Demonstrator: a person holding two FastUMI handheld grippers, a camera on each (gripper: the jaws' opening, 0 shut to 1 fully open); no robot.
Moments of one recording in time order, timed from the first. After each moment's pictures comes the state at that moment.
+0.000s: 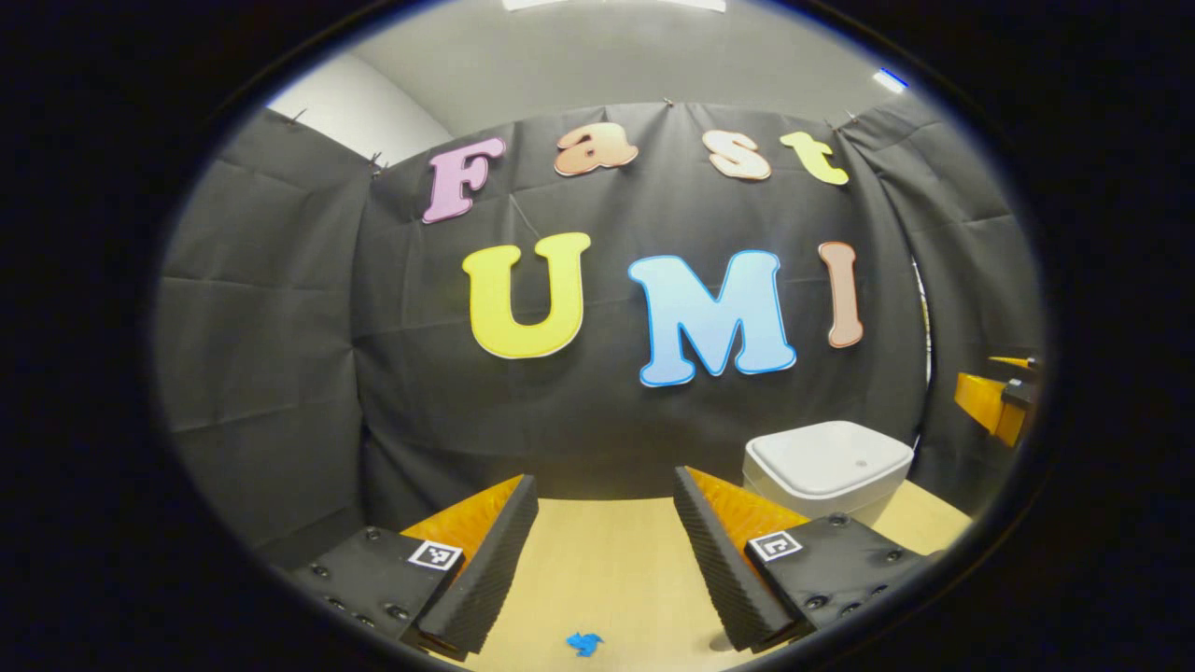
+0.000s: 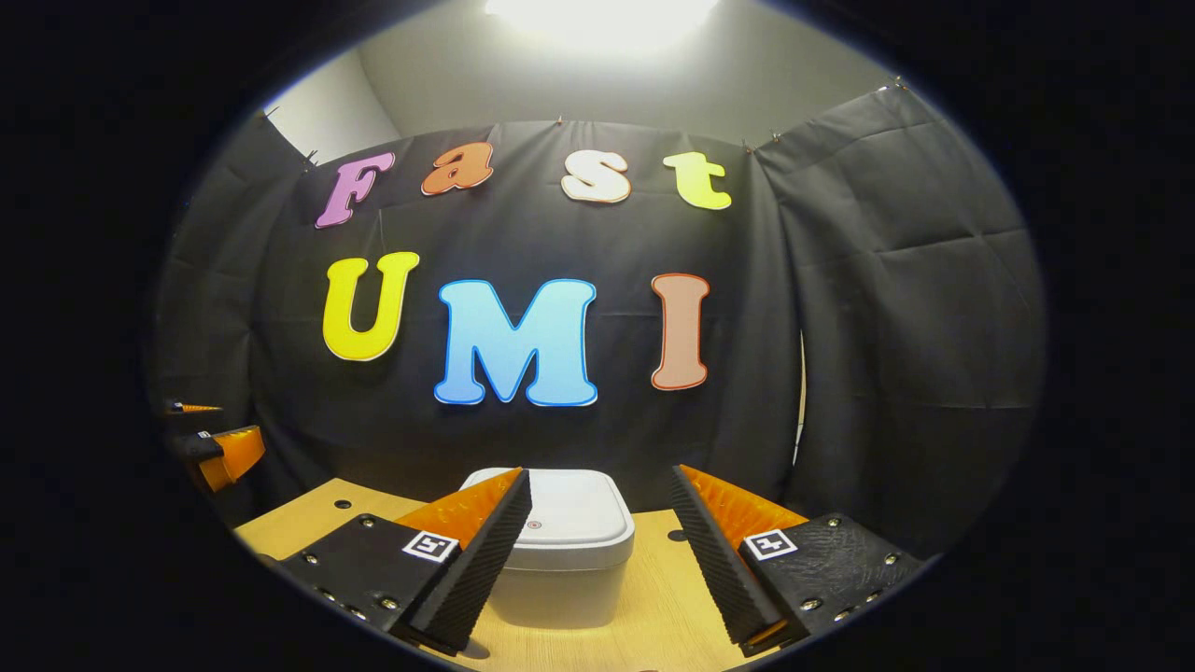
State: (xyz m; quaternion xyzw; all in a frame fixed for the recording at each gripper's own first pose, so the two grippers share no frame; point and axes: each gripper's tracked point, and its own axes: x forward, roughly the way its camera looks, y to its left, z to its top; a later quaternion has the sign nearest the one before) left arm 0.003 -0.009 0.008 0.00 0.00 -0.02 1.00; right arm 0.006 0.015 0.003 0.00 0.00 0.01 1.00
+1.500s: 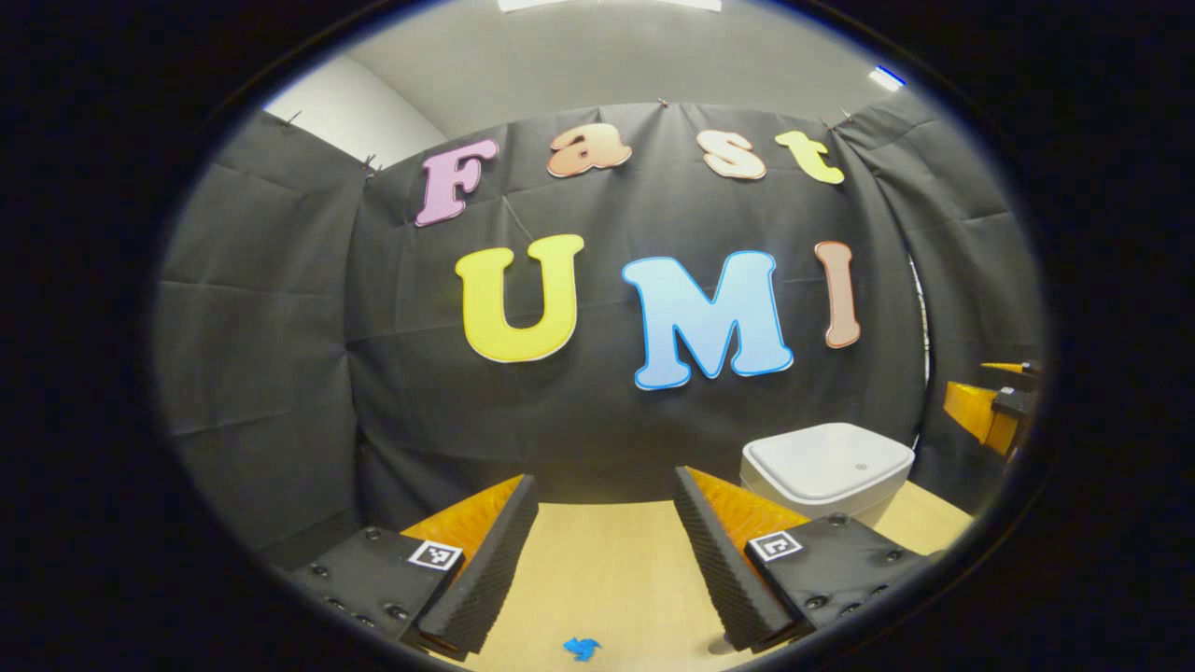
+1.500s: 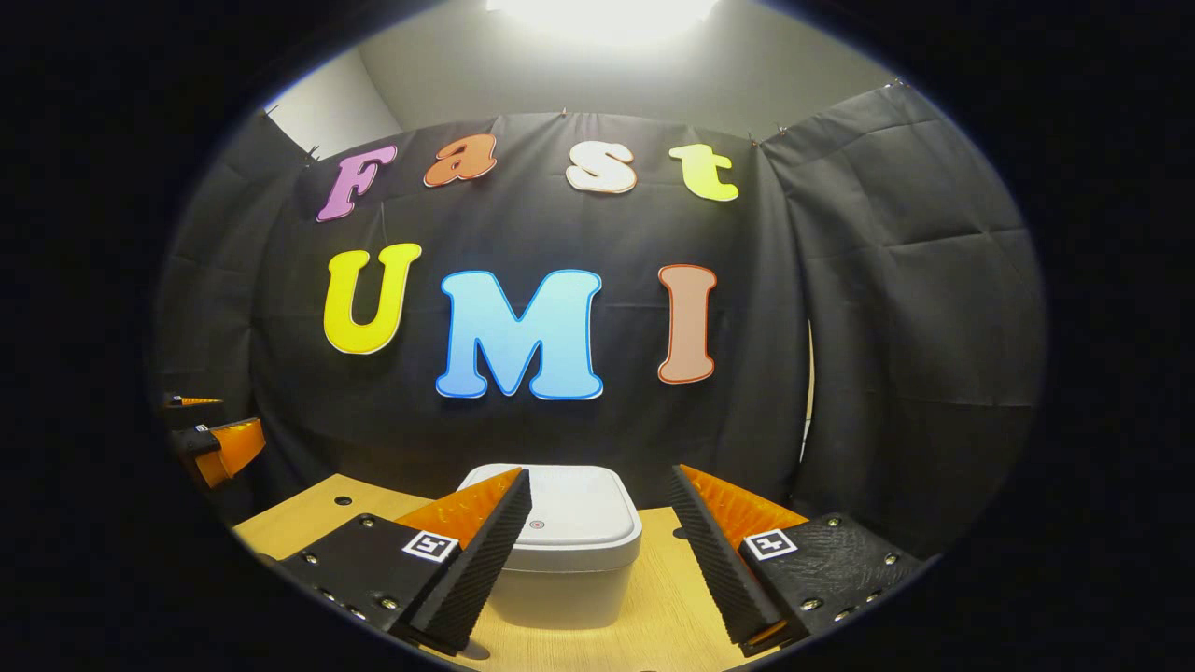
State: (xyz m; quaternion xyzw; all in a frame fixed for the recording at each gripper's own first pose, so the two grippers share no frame) left arm 0.012 -0.018 0.010 0.01 -0.01 -0.02 1.00; right arm 0.021 0.019 -0.007 0.00 0.01 0.01 1.00
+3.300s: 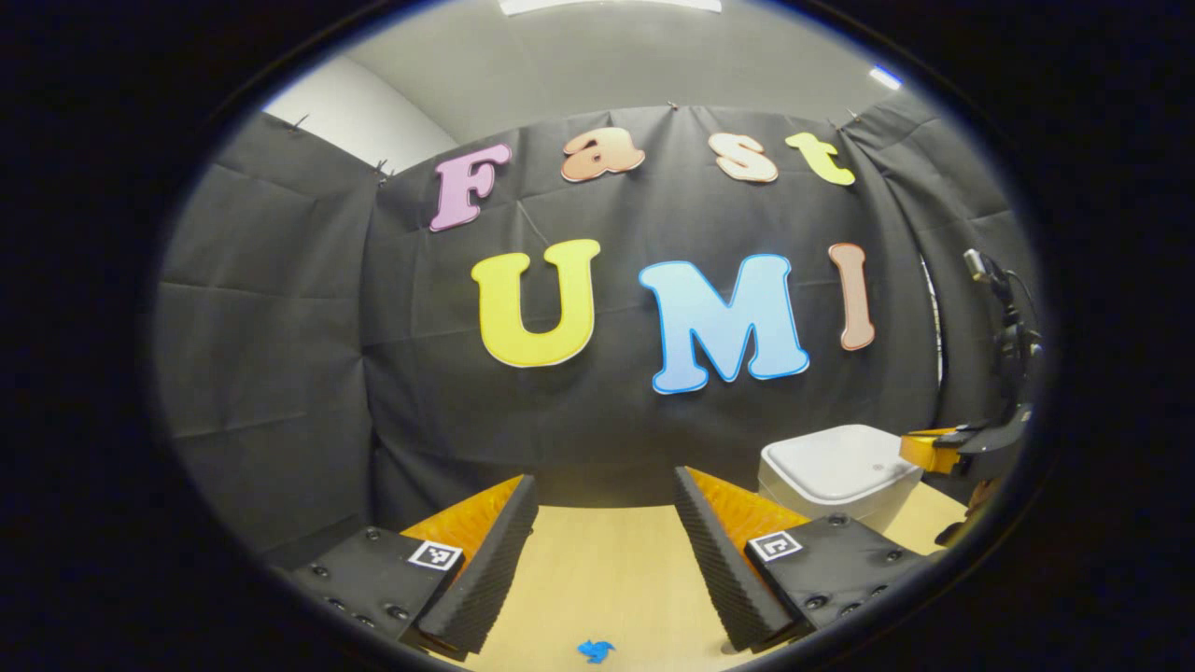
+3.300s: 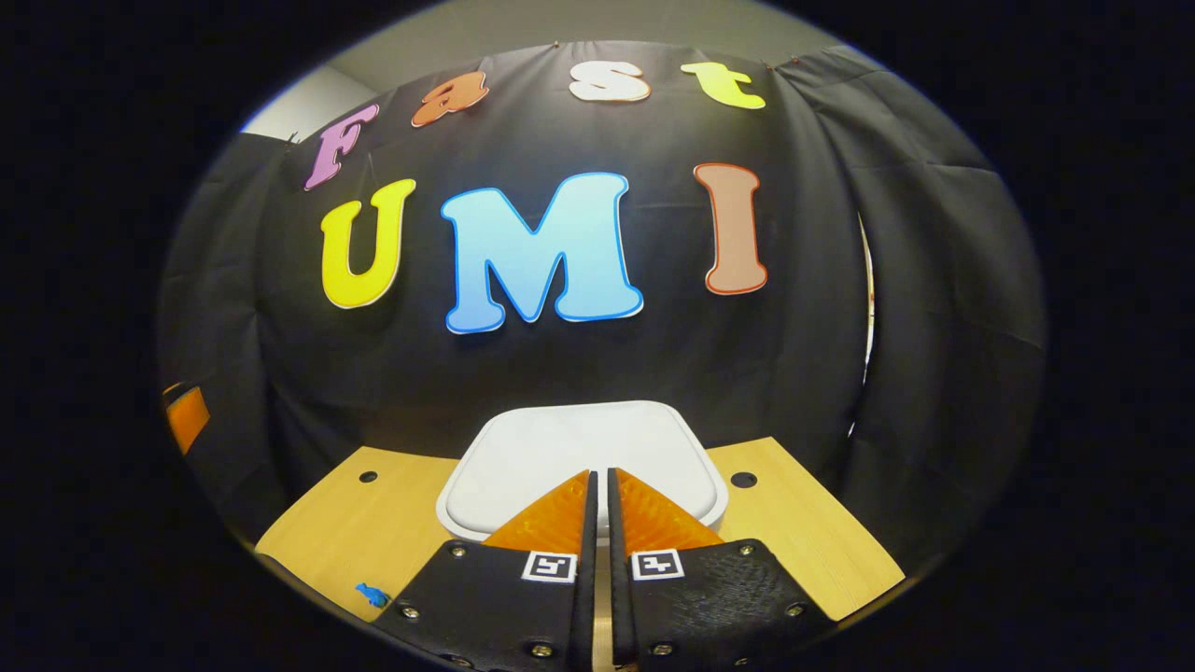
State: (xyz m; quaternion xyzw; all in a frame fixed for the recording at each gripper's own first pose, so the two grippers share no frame) left arm 0.010 0.005 0.013 0.01 -0.01 0.00 1.00; right arm 0.099 0.065 -0.092 0.03 0.14 0.07 0.99
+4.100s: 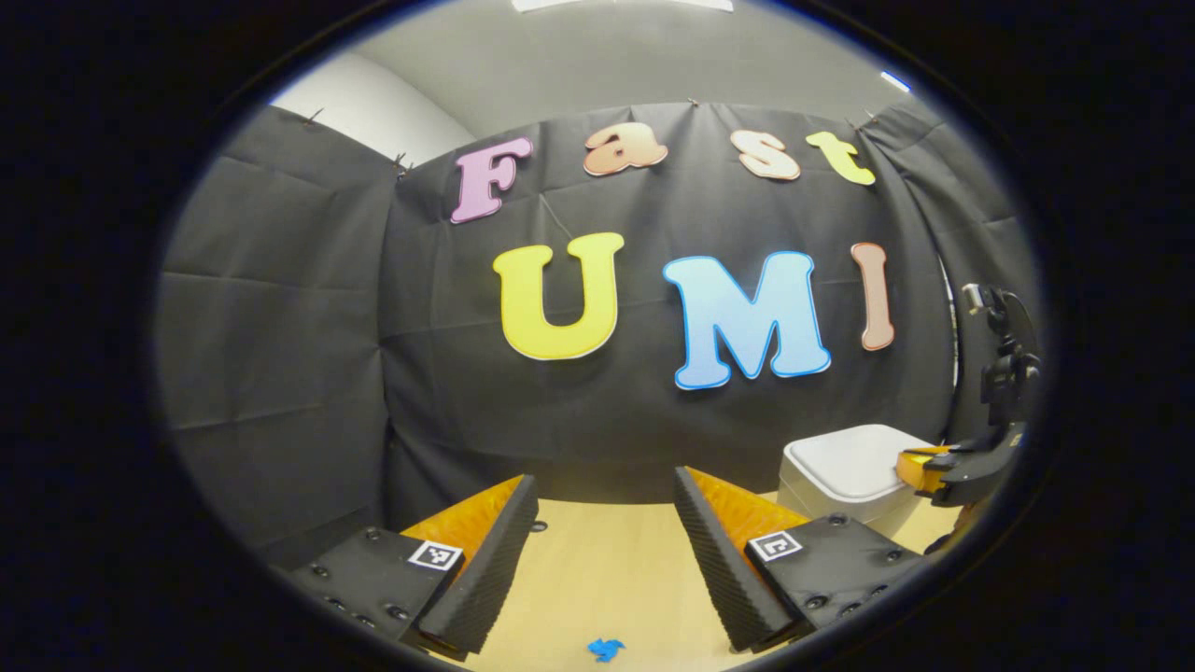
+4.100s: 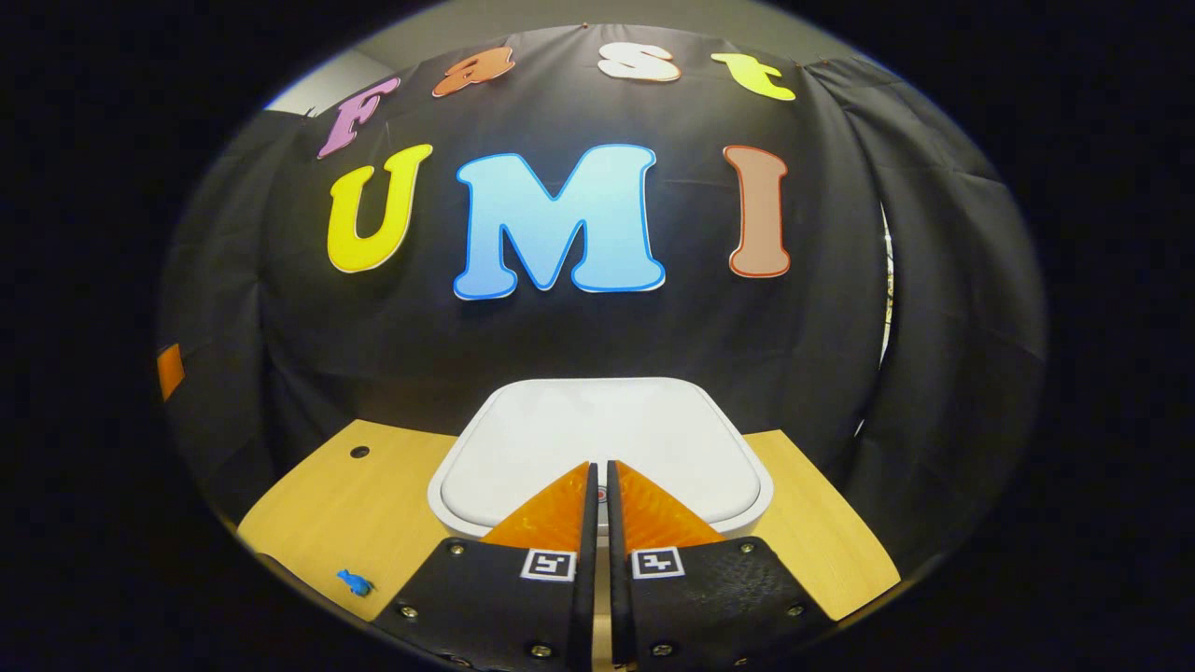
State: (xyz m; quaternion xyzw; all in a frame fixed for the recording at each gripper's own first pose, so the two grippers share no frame) left arm 0.013 0.026 0.005 -0.01 -0.01 0.03 1.00; right arm 0.107 0.076 -0.106 0.01 0.15 0.09 0.99
